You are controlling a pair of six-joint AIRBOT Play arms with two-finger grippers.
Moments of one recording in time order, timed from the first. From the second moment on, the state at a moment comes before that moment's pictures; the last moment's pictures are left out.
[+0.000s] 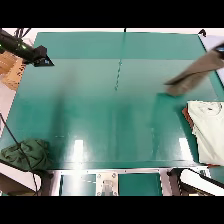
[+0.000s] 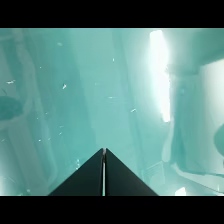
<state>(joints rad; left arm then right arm) 0.16 -1.75 2.04 1.00 -1.60 -1.34 -0.55 -1.19 1.53 -0.93 1.16 1.65</state>
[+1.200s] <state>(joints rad) 0.16 -1.75 2.04 0.99 -1.64 -1.33 -0.94 -1.02 1.03 -1.76 1.69 1.88</state>
